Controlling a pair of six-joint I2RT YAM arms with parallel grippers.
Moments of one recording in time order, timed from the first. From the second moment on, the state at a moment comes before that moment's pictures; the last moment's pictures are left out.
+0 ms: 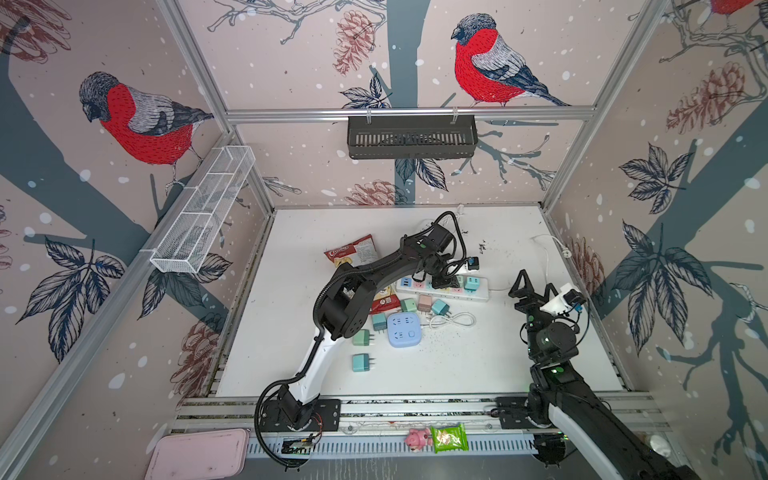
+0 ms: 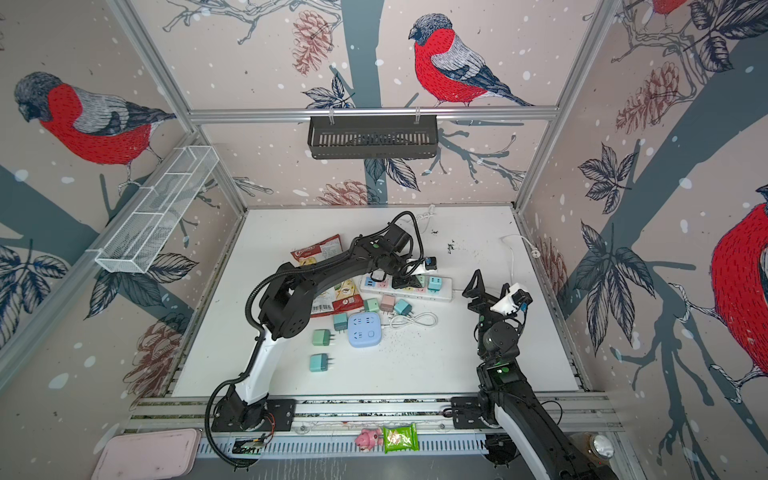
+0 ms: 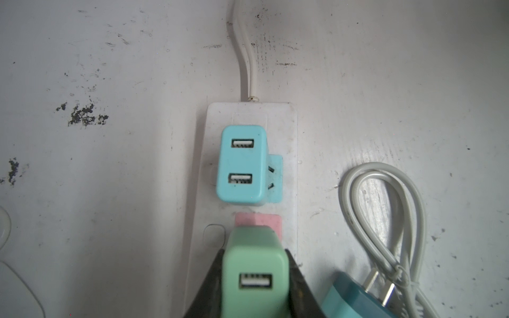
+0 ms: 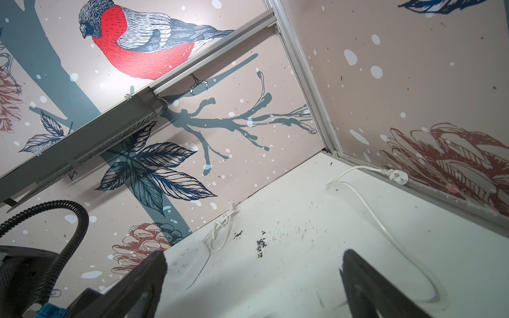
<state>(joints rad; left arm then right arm) -0.78 2.27 1.88 -0.60 0.48 0.79 0.24 0.58 0.00 0.72 0.39 0.45</state>
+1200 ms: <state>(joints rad) -0.78 2.29 1.88 -0.56 0.52 0.81 0.24 0.58 0.00 0.72 0.39 0.45</state>
